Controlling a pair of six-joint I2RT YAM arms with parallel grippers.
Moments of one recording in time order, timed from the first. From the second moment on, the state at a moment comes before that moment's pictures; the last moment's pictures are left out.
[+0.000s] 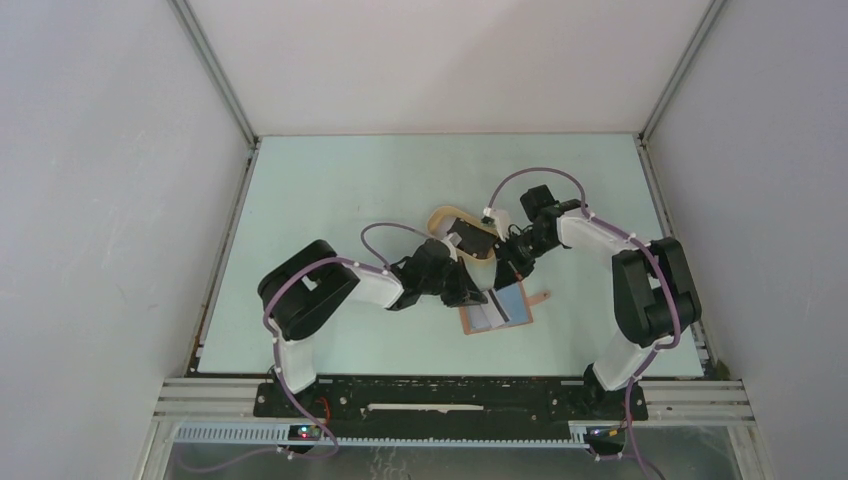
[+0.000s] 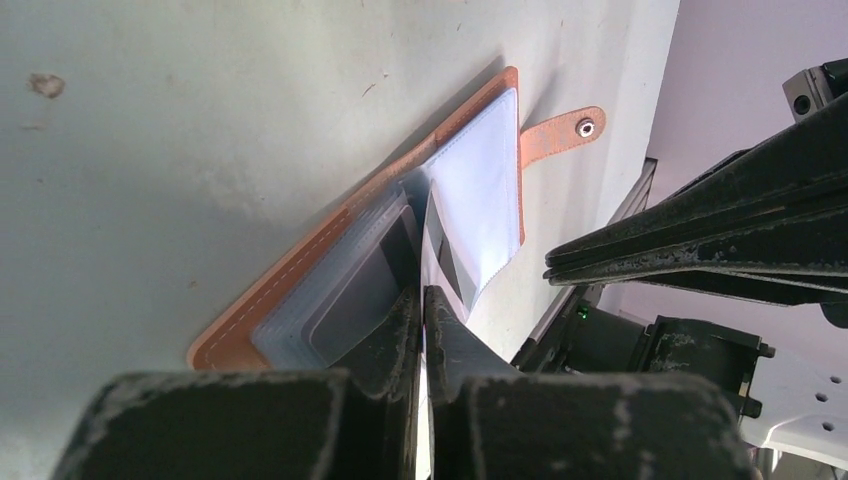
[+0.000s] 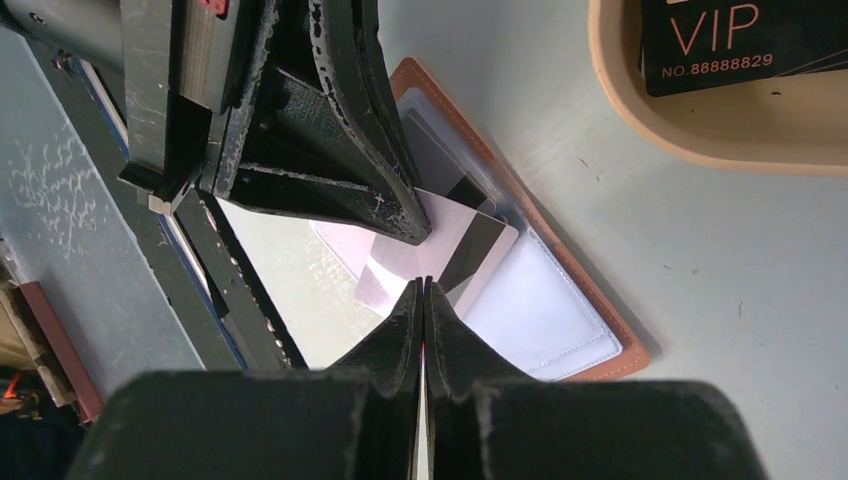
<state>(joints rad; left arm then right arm) -0.85 1.88 0.80 0.45 0.34 -1.07 0.33 1.69 1.09 -0.76 -0.73 -0.42</state>
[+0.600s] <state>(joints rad) -0.84 1.93 0.92 0.29 0.40 -1.06 0.33 1.68 1.08 -0.72 -0.72 -0.37</state>
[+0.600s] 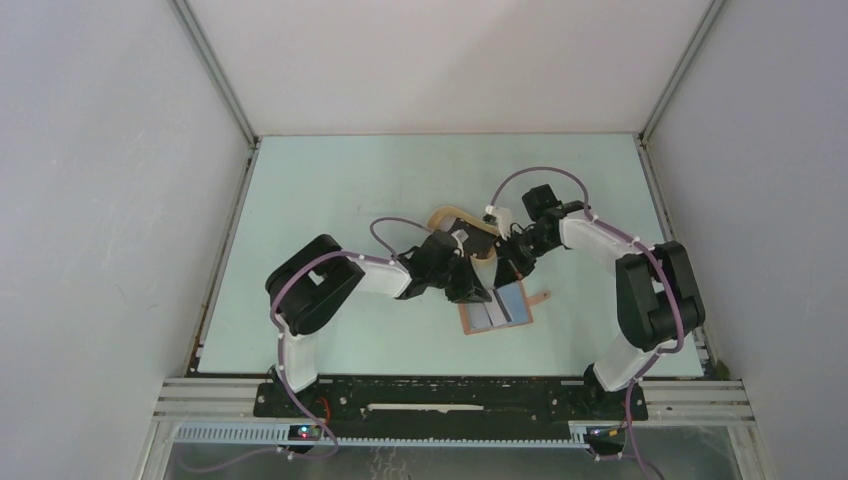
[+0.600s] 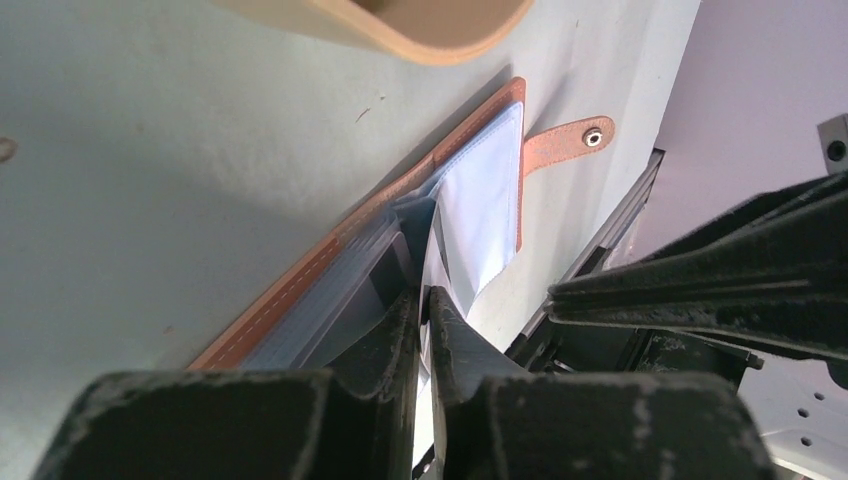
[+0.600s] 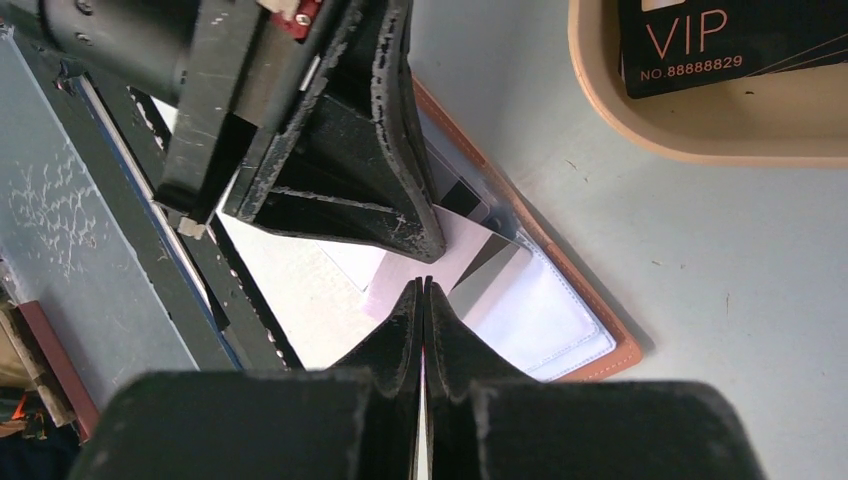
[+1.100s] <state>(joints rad) -0.84 1.96 0.97 0.27 0.42 -1.06 0.32 1.63 1.07 -0.73 -0.75 -0.40</state>
